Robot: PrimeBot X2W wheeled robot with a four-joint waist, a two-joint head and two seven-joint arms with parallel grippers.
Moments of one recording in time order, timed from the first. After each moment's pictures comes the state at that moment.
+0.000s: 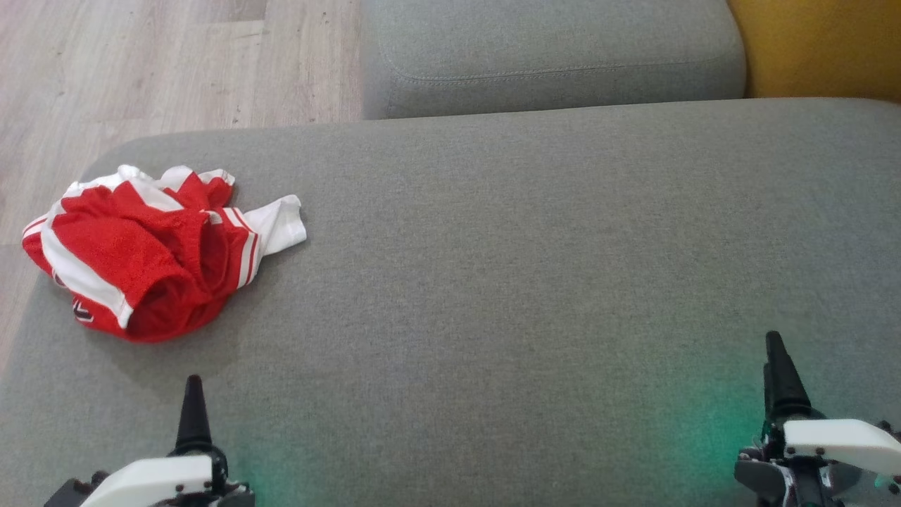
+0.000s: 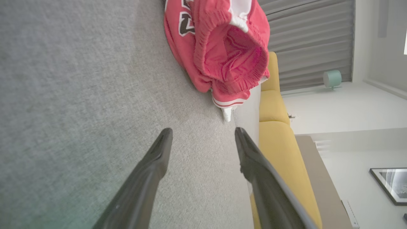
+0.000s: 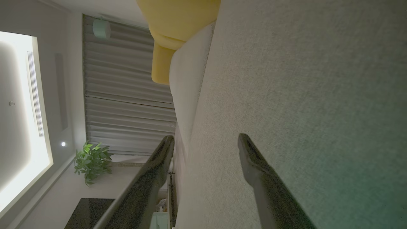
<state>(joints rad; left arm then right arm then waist) 0.01 0.04 0.03 0.34 -1.41 -0.09 0.05 0.01 -0.04 -0.10 0.35 1.37 0.13 0.05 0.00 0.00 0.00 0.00</state>
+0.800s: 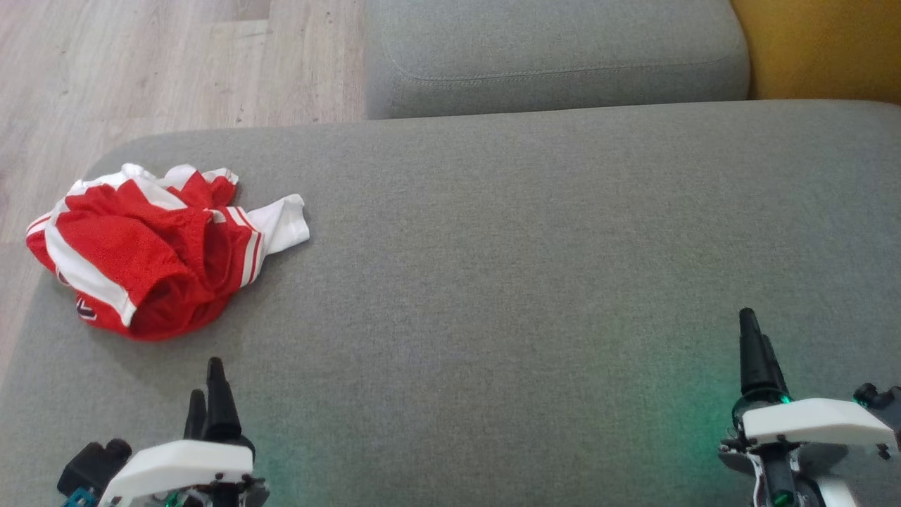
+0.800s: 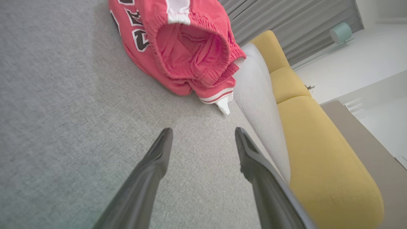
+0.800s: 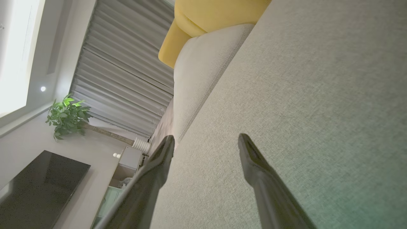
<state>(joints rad) 0.00 0.04 -0.03 0.29 -1.07 -0.02 -0.02 -0.01 -0.04 -0.04 0.31 1.04 0.13 -0.02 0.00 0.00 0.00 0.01</state>
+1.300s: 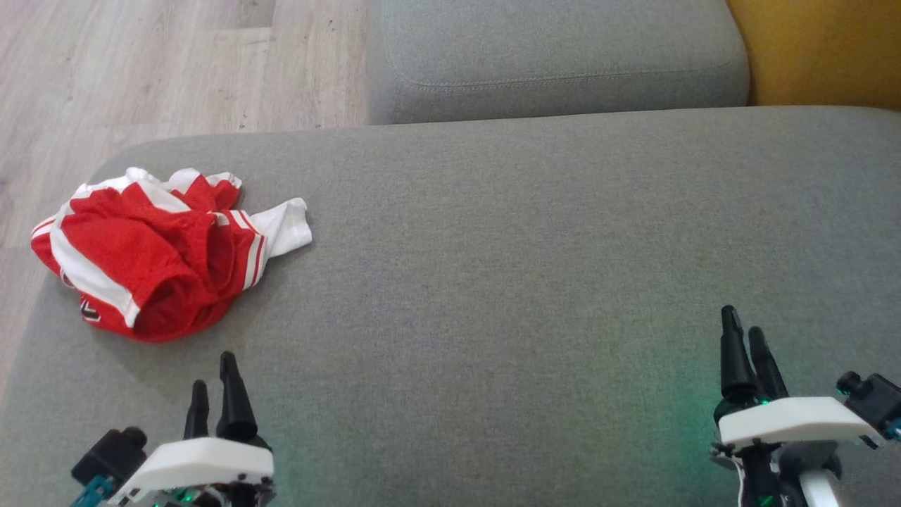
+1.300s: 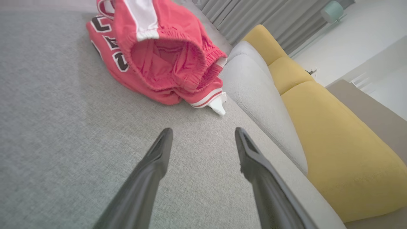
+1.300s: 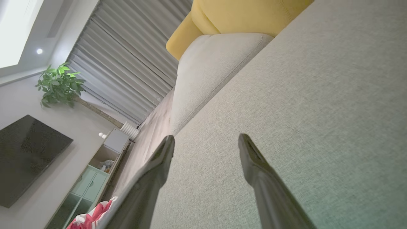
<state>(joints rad) 0.00 0.04 -0.07 0.28 -0.90 0.01 -0.06 -0.01 -0.04 -0.01 0.31 0.84 0.13 -0.06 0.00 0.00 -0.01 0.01</state>
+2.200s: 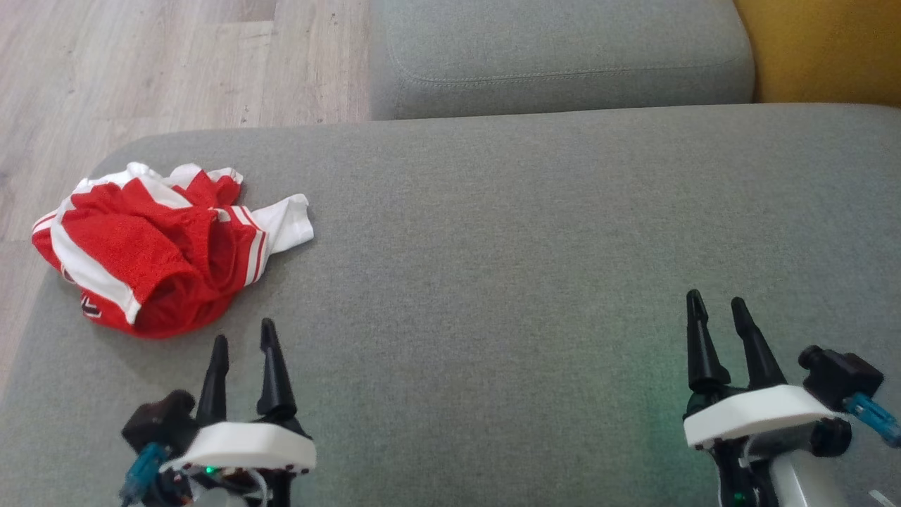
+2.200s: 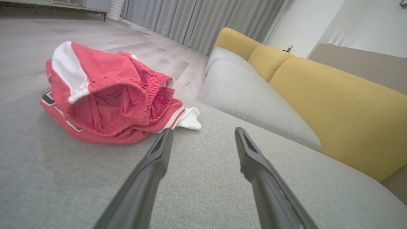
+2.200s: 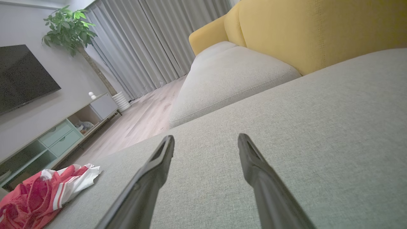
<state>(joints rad) -0.03 0.04 -0.15 0.24 -0.53 0.04 -0.14 -0.04 -0.04 0.04 0.29 0.45 0.13 -0.14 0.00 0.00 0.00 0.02</state>
